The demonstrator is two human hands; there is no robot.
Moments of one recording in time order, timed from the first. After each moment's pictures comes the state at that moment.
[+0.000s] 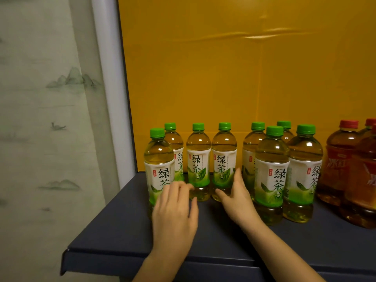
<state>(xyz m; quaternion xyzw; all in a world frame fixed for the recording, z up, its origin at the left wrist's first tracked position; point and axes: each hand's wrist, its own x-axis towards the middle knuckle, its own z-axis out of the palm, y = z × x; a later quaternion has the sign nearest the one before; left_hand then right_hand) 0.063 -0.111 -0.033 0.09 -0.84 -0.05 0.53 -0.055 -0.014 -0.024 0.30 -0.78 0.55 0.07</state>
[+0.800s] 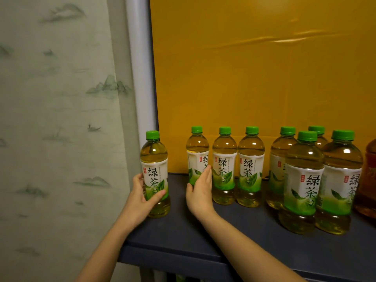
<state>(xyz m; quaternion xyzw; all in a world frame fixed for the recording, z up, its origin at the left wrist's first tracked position) 0.107 -0.242 -0.022 0.16 -0.76 -0.51 0.38 -0.002 -0.137 -0.017 0.33 -0.78 0.53 0.03</state>
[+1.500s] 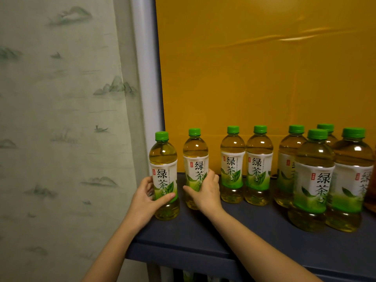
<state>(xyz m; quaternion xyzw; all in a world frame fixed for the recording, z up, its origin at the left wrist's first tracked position) 0.116 -0.250 -0.027 0.15 -0.74 -0.54 0.39 -0.002 -0.139 -0.019 0.31 -0.80 0.52 0.04</state>
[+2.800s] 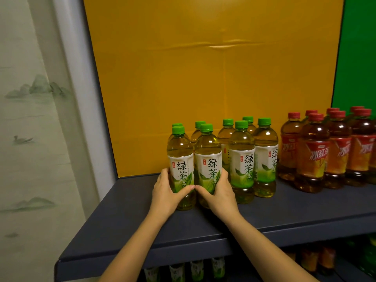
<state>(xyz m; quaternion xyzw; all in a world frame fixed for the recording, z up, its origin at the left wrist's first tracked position) 0.022 -0.147 -0.029 0.06 -0.84 -0.42 0.34 -0.020 -0.001 -0.033 0.21 -0.81 0.53 0.14</state>
